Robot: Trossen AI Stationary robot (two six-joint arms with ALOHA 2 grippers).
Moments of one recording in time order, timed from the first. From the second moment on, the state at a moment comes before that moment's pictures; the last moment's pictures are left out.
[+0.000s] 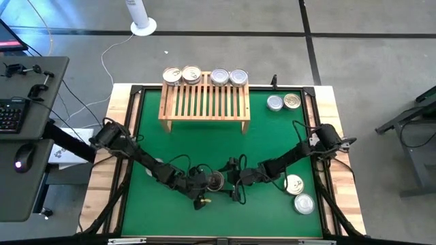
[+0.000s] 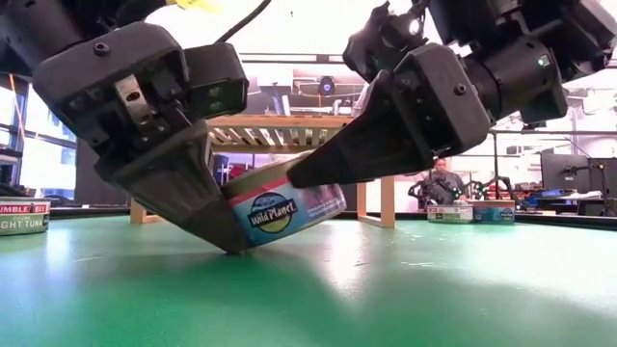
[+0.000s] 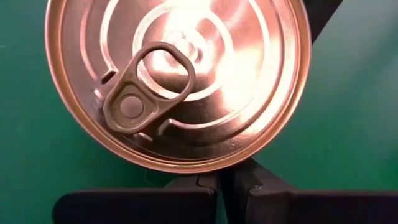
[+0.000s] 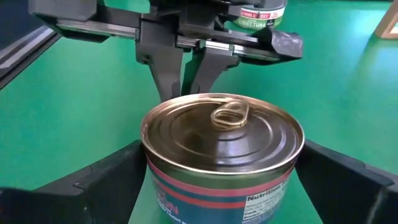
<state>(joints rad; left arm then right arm) -0.45 1.89 0.86 0.23 -0.34 -0.67 0.38 1.99 0.85 0.67 0.25 0.13</state>
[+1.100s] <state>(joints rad) -0.55 1.81 0.87 -0.14 -0.46 -0.88 0.32 1.94 0.88 0.39 0.12 0.09</state>
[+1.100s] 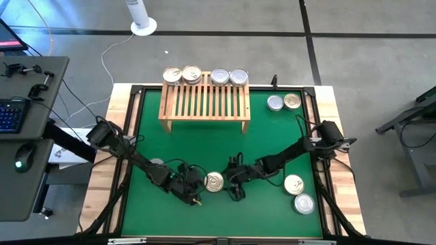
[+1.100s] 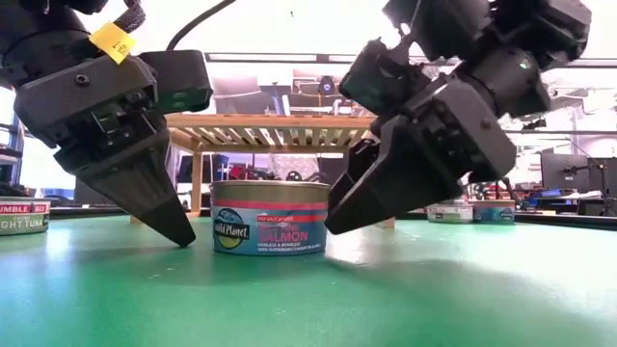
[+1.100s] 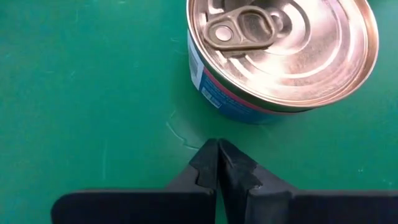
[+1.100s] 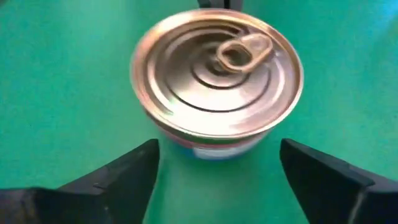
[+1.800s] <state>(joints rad) -0.54 1.81 0.86 -0.03 -0.51 -0.81 0.29 1.94 1.03 0.29 0.05 0.00</state>
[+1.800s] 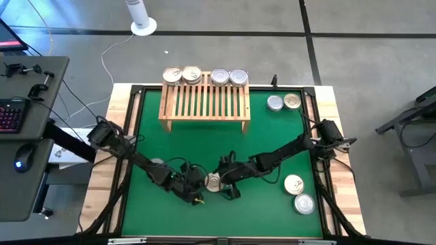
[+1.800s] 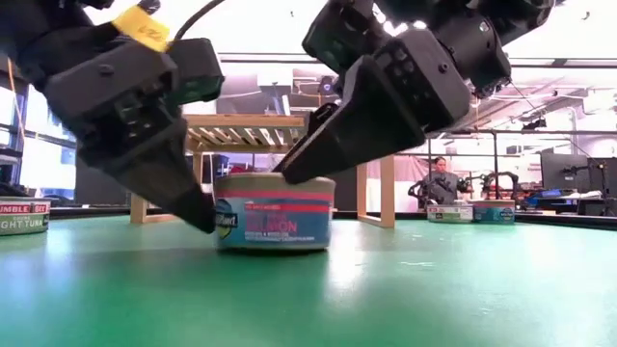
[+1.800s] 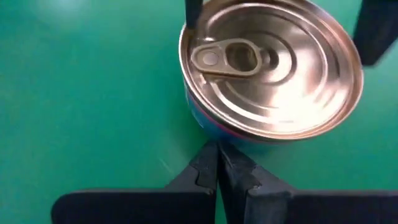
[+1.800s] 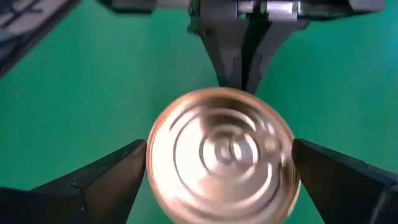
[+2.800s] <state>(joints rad) -0.50 1.81 0.87 0.03 -0.51 -0.73 0.38 1.86 0.55 0.89 0.30 0.23</state>
